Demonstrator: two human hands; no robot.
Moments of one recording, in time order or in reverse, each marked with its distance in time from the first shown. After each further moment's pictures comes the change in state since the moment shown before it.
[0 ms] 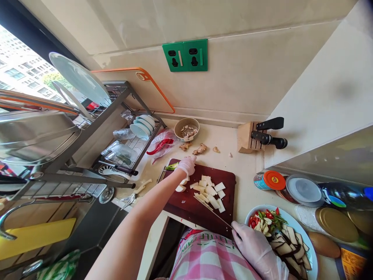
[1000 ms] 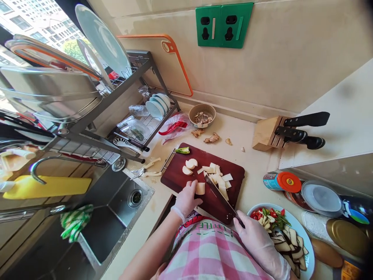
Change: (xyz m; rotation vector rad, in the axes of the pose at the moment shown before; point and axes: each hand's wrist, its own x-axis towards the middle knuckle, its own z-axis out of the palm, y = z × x) left_hand -0.163 0.041 0.094 -0.541 0.025 -0.249; right_hand 0.001 0.002 -0.001 0.102 -0.009 0.049
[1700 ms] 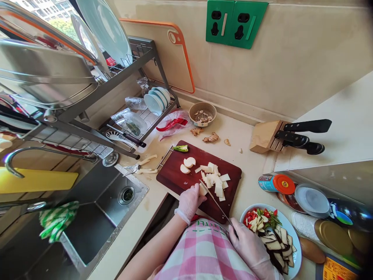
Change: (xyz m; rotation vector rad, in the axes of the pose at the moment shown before) left_hand -0.001 0.015 0.025 0.236 0.045 0.020; right_hand -0.022 -0.015 0.004 -0.245 -0.080 -0.030
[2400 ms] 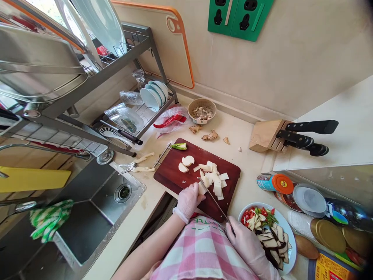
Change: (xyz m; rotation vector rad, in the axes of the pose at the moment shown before) left_hand 0.001 0.000 0.002 0.021 0.009 0.040; right_hand 0.006 0.000 0.002 0.004 -0.041 0.008
